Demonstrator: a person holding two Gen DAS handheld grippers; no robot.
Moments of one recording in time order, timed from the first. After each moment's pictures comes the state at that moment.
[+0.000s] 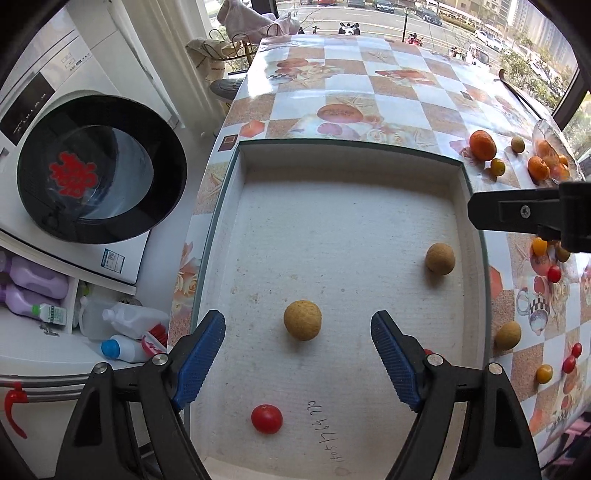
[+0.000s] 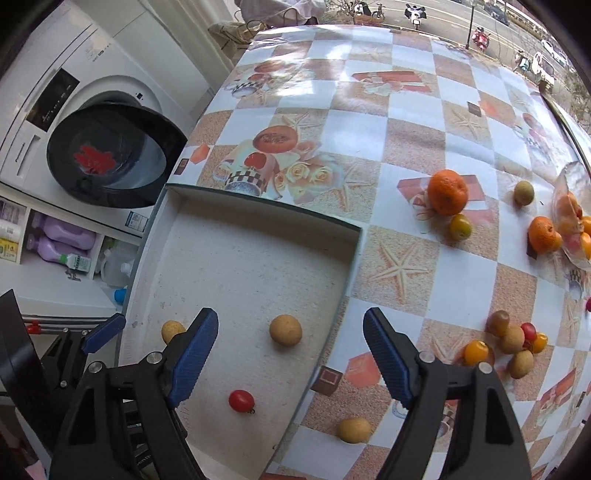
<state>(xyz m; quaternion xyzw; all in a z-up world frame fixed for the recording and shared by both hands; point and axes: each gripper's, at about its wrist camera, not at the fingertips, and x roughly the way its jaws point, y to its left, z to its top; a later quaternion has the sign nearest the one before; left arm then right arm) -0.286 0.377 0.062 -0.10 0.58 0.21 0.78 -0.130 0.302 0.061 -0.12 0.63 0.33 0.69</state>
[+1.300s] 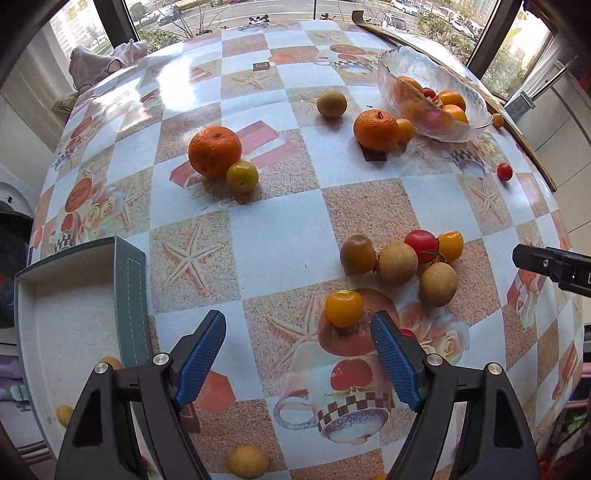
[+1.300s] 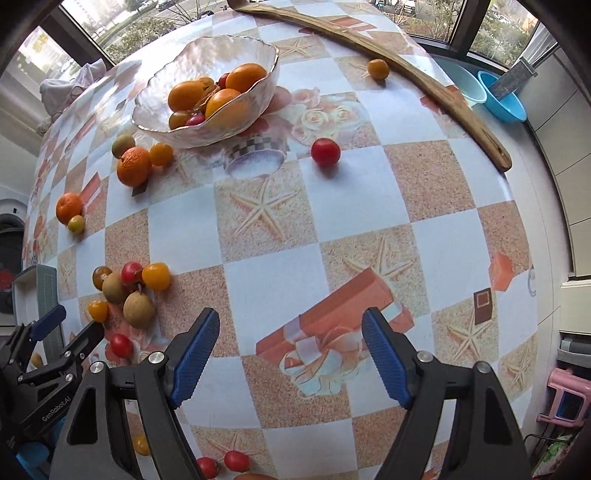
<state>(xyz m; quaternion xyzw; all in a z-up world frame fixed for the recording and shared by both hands) -0.134 0.201 0.026 -0.06 0.60 0.06 0.79 -0.031 -0.005 0.022 -0.03 0.66 0.10 0.75</state>
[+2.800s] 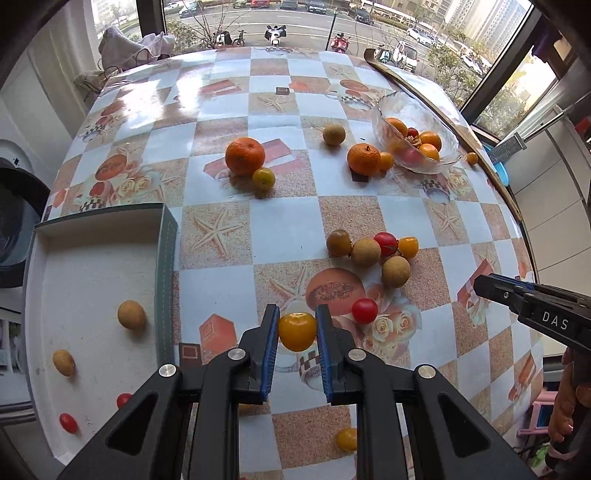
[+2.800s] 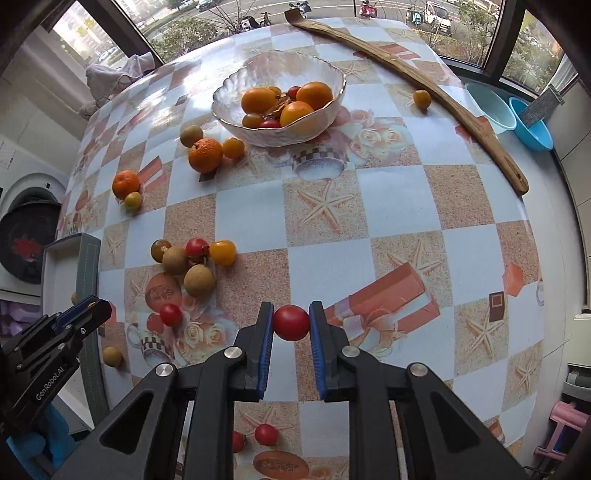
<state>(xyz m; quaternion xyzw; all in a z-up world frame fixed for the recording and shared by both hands) -0.183 0.214 0.078 -0.14 0.57 0.07 0.81 -0.063 0.023 0.054 -0.03 0.64 0.18 0.75</state>
